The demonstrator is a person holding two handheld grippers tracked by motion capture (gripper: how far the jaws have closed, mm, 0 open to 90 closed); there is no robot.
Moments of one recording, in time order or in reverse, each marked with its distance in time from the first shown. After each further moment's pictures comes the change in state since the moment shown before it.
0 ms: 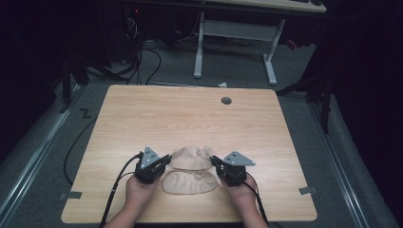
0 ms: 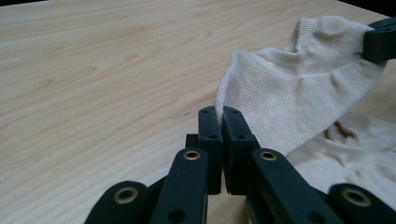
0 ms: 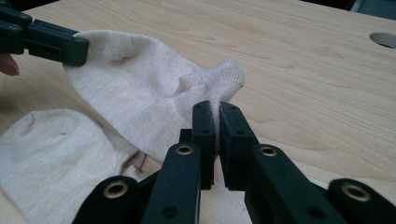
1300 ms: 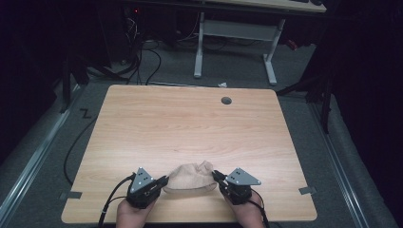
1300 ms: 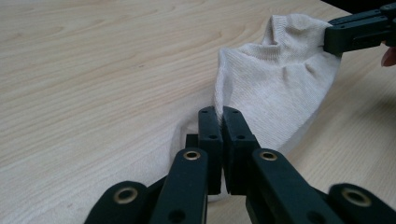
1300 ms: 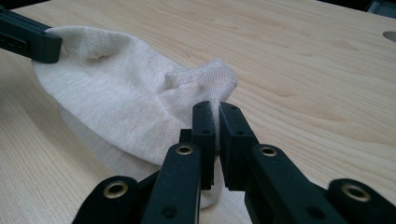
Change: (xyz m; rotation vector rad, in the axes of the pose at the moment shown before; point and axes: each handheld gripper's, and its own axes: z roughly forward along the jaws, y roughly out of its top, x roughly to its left) left arm -0.032 -0.024 -0.051 0.040 -0.071 -0.047; right arm 0.022 -0.025 -0.036 -0.010 0.035 -0.050
